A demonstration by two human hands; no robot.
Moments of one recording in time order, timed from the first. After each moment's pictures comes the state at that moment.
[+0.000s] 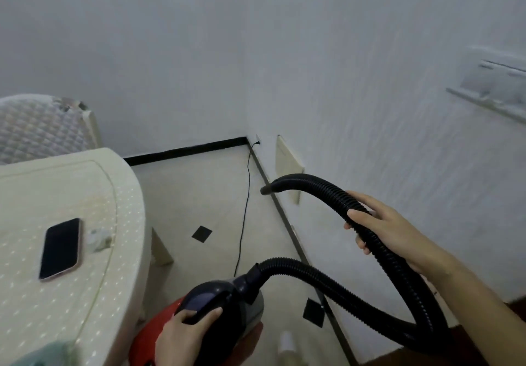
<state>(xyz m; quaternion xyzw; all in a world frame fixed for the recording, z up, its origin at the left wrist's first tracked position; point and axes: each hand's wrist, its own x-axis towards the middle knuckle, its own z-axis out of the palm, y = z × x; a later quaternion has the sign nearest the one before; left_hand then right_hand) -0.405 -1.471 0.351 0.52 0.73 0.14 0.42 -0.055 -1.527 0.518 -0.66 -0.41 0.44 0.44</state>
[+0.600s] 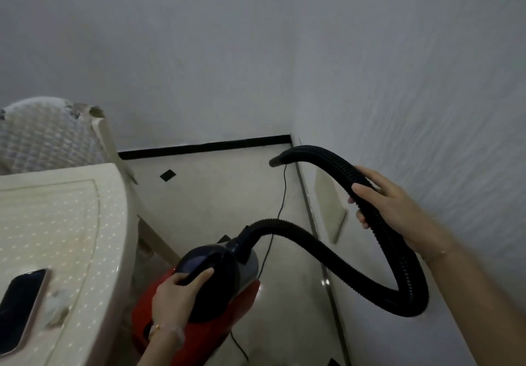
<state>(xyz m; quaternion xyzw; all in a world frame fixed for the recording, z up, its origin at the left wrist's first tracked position) -0.276 -1.237 0.392 0.38 0.80 0.25 0.39 0.079 -1.213 0.499 -0.59 -0.46 0.49 0.45</state>
